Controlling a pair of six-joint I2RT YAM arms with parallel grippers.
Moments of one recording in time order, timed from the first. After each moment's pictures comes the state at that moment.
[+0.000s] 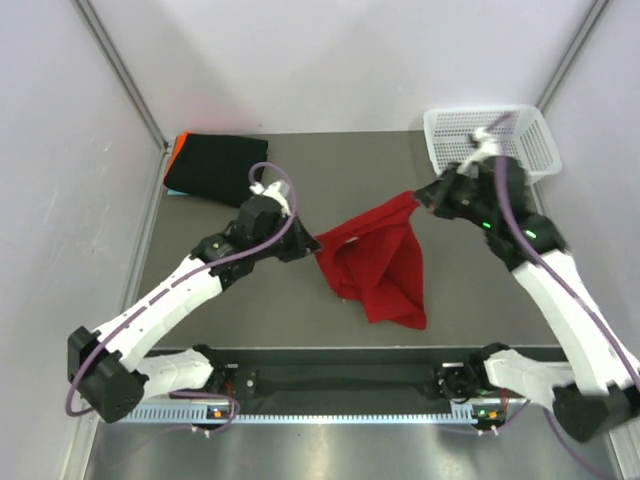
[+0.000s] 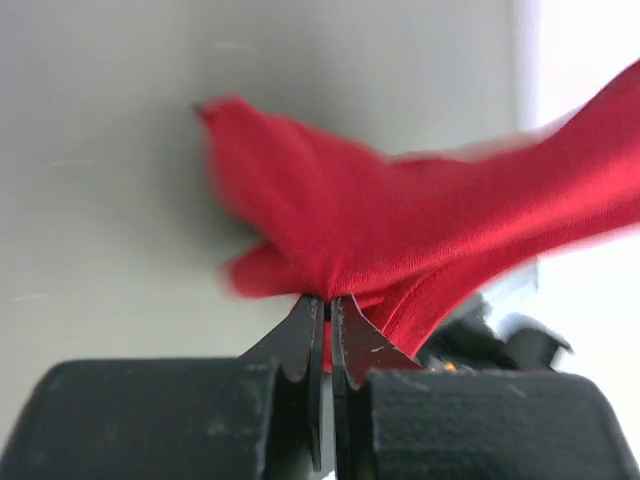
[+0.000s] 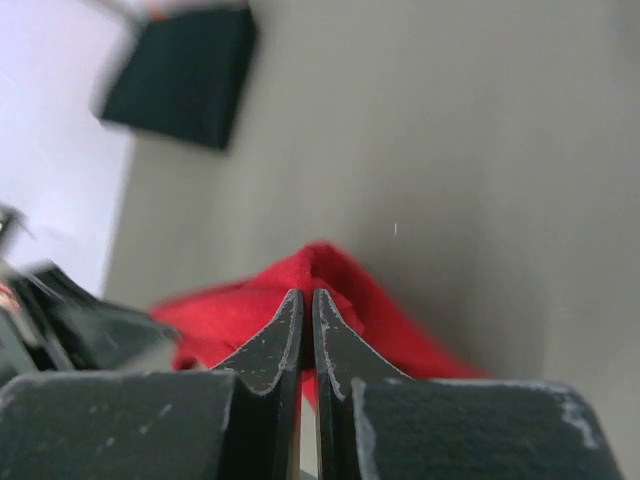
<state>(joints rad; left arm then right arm) -0.70 1.15 1.03 -0.44 0.09 -0.84 0.36 1.02 1.24 -0.58 -0.09 0.56</state>
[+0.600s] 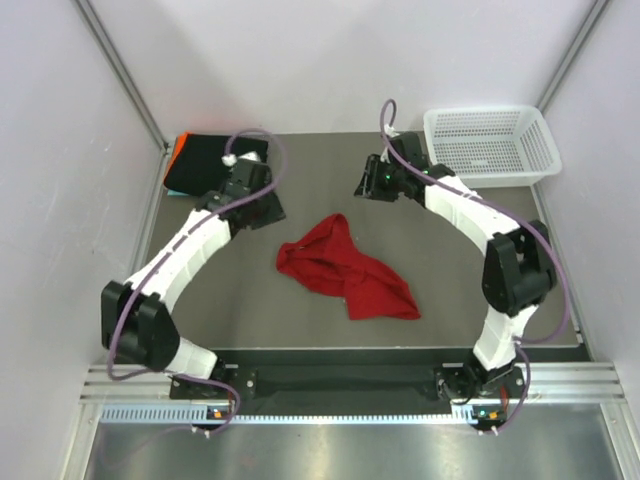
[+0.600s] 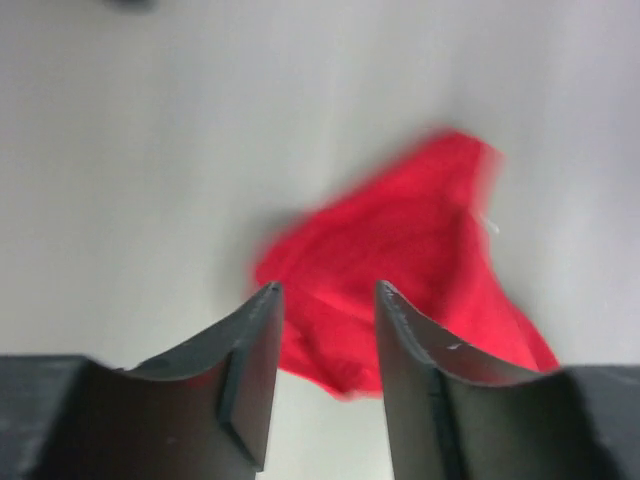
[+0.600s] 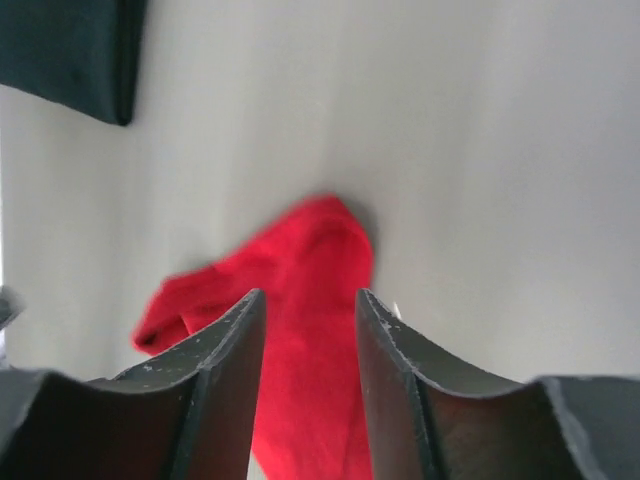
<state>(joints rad) -0.32 1.50 1.24 -0.61 -0.08 -0.68 0.44 1.85 1.53 -0.37 -0.20 0.51</state>
